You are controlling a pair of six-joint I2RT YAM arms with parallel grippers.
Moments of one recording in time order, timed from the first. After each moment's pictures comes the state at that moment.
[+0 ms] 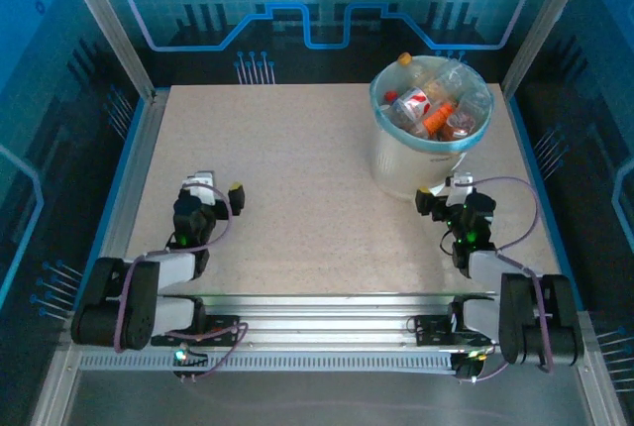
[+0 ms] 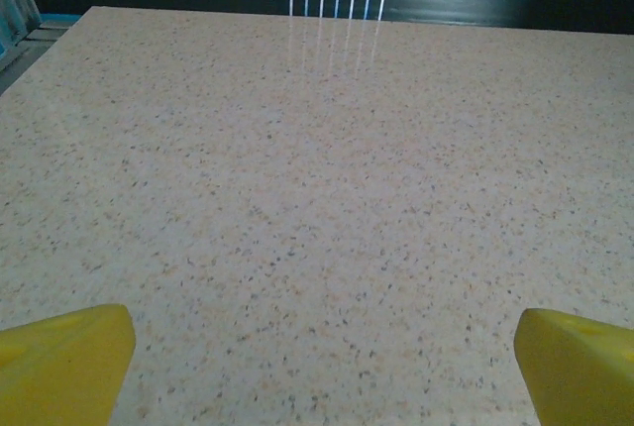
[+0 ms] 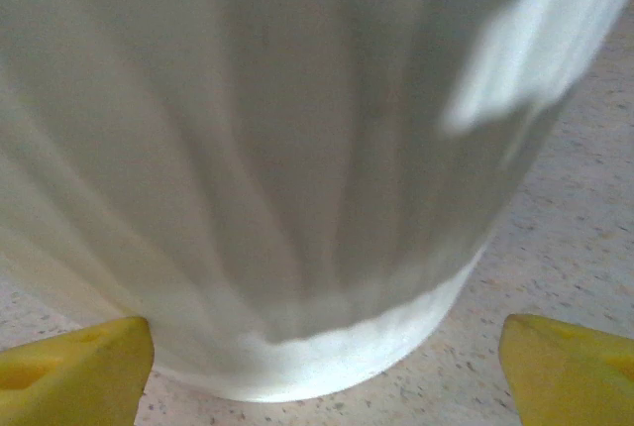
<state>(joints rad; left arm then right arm) -0.01 1.29 0.18 0.83 0.00 -0.09 -0.08 1.20 0.21 0.62 -0.19 0.00</state>
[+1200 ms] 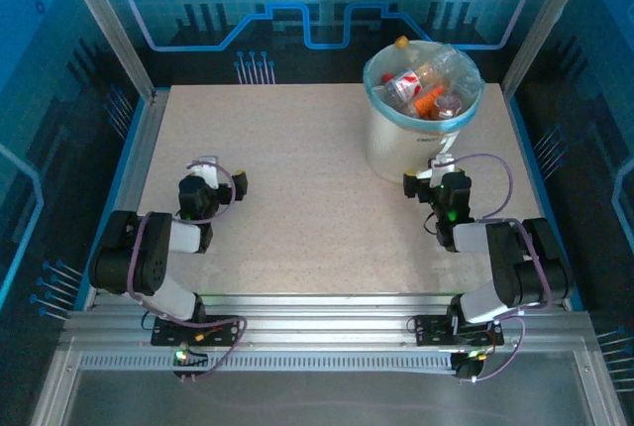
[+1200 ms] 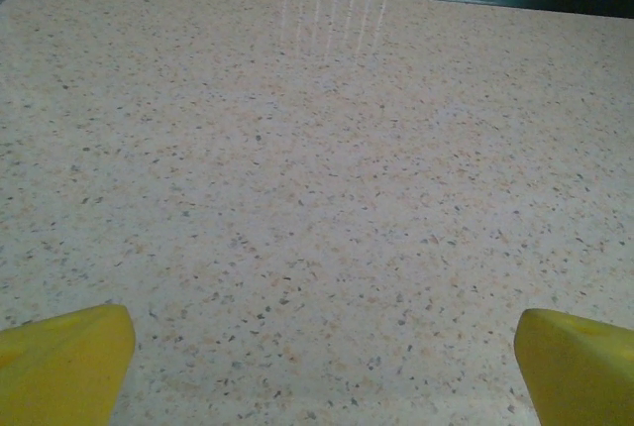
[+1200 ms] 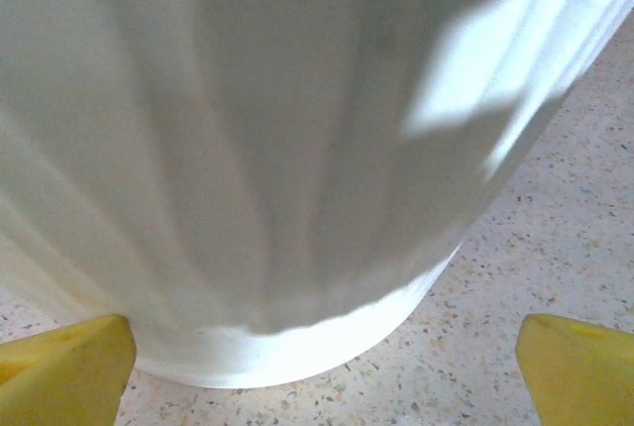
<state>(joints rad) 0.02 1.57 0.36 0.86 0.05 -0.11 0.08 1.49 0.38 0.73 0.08 -0.02</state>
